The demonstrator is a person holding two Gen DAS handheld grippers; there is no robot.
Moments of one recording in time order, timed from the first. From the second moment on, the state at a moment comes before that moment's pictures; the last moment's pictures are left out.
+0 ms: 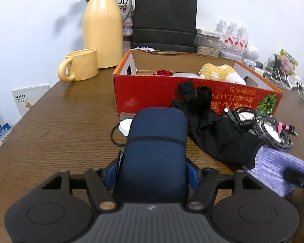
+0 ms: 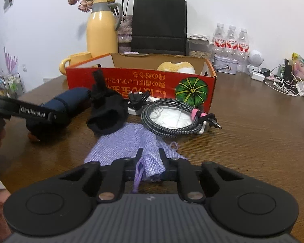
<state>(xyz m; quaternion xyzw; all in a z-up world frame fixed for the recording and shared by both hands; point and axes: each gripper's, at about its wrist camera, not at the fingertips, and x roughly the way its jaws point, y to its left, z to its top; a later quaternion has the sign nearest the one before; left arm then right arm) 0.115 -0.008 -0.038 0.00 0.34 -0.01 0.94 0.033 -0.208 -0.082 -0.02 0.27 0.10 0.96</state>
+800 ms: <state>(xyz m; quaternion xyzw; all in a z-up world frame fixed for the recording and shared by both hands) 0.106 -0.006 0.028 0.00 0.26 0.00 0.97 0.036 -0.210 -0.009 0.00 0.16 0.13 0.98</state>
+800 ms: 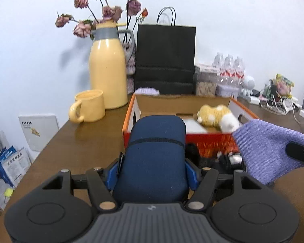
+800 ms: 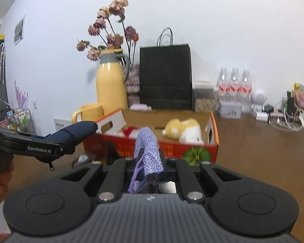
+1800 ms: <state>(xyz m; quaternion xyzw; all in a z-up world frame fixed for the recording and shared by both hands) 0.293 -0.047 0.037 0.01 0.26 -0.03 0.96 0.217 -0.207 -0.009 0.04 0.16 0.13 0.98</state>
